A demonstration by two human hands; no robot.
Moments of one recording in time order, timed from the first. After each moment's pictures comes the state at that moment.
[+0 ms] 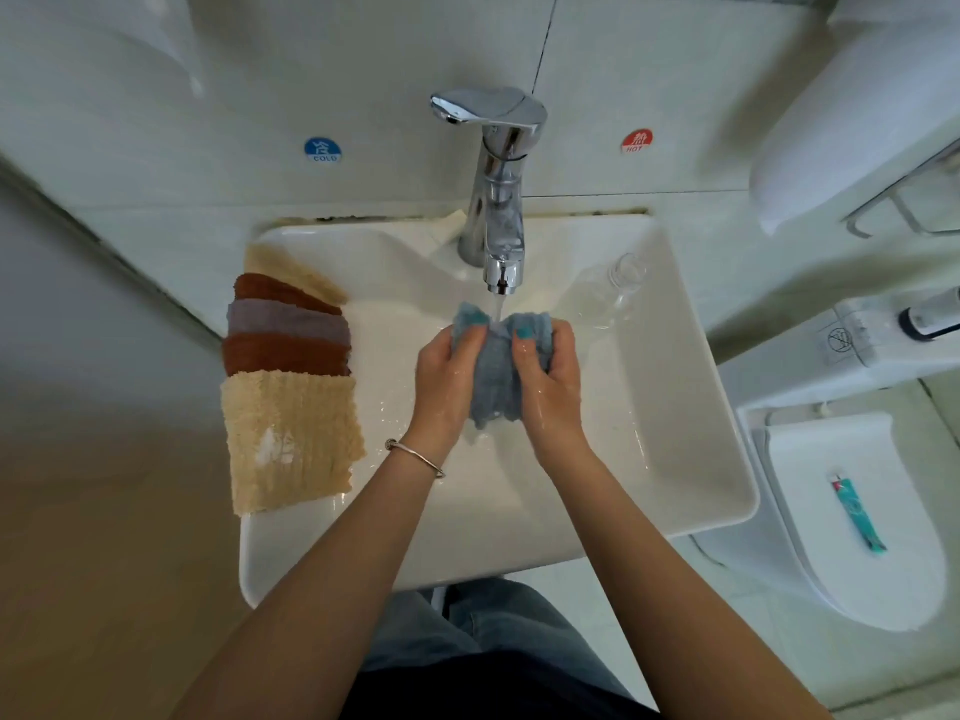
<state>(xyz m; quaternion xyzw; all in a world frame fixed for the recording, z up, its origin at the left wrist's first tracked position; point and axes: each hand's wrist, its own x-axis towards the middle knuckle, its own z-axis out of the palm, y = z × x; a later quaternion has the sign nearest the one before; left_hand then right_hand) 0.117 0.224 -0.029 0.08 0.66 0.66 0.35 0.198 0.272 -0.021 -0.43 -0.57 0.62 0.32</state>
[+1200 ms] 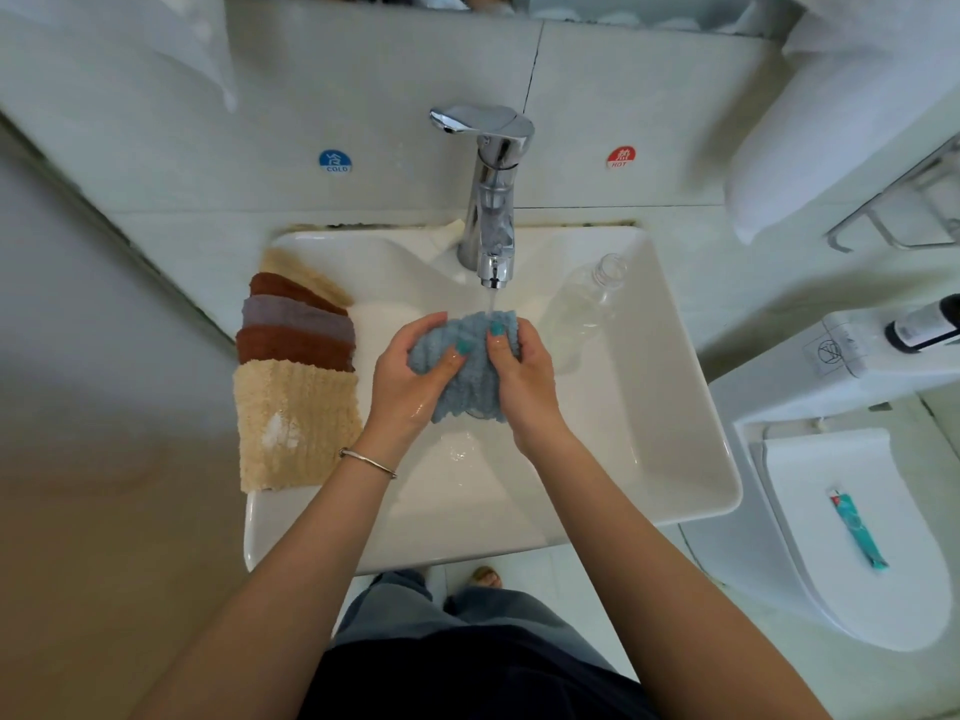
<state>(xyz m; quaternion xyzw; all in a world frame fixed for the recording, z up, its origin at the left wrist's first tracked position) 0.102 0.186 -0.037 0.19 0.68 0.64 0.29 0.193 0.267 -0.022 -0.42 -0.56 0.67 0.25</state>
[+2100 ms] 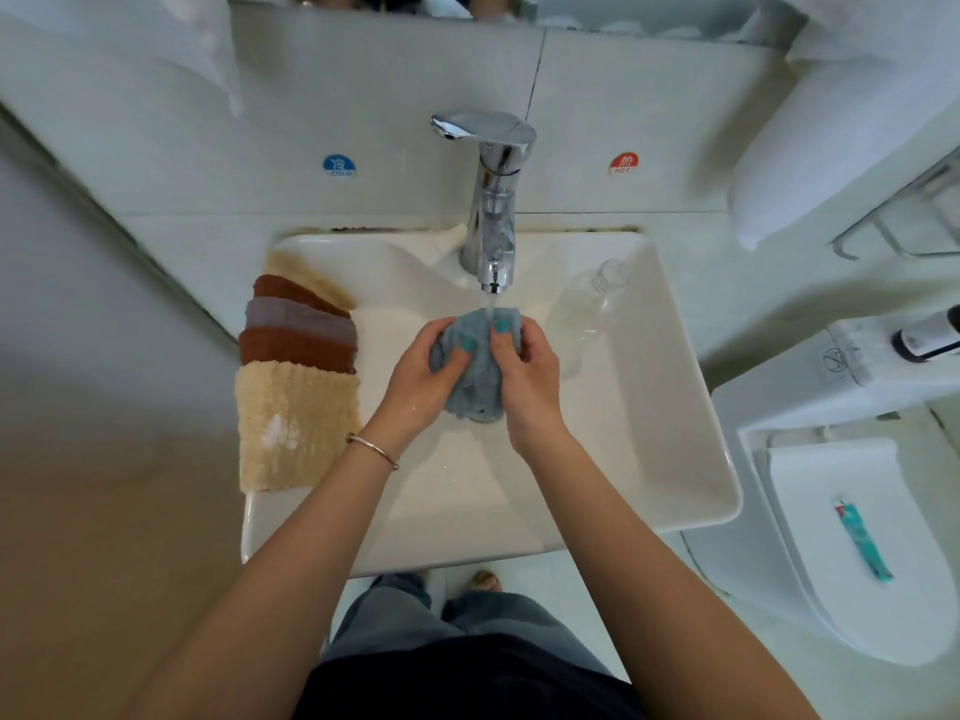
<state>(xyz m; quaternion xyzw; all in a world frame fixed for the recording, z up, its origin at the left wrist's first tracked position) 0.096 0.197 -0.042 0.28 0.69 0.59 0.33 0.188 0.269 -0.017 -0.42 -0.53 0.68 0.30</state>
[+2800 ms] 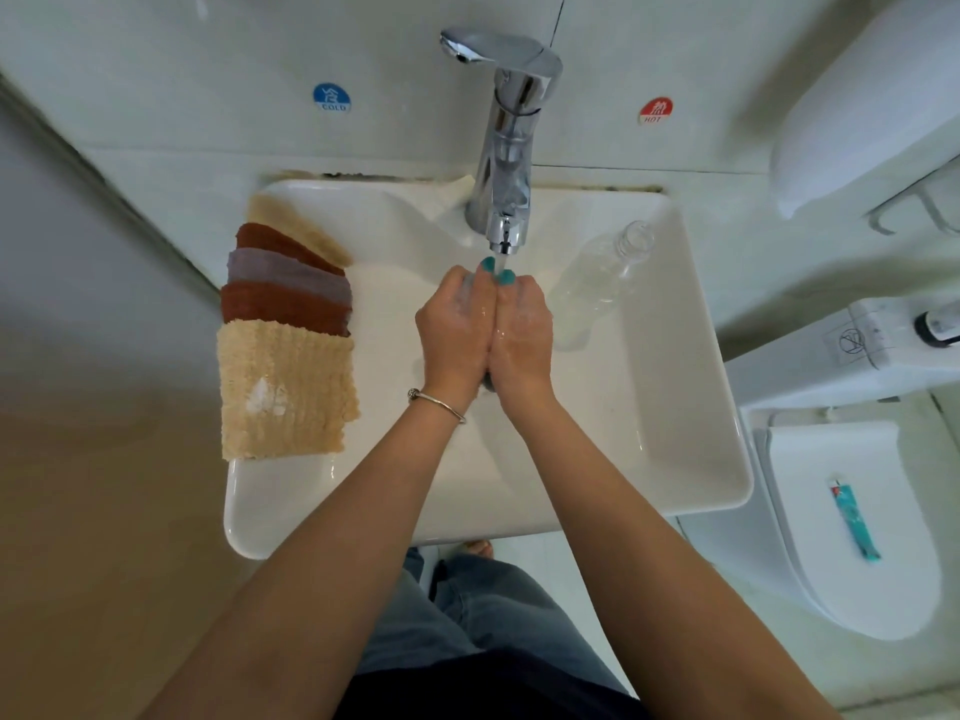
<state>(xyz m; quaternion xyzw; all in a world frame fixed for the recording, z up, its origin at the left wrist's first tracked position) 0.128 0.243 -0.034 0.15 0.74 0.64 0.16 0.166 0.276 -0.030 -0.46 -0.63 0.57 0.26</state>
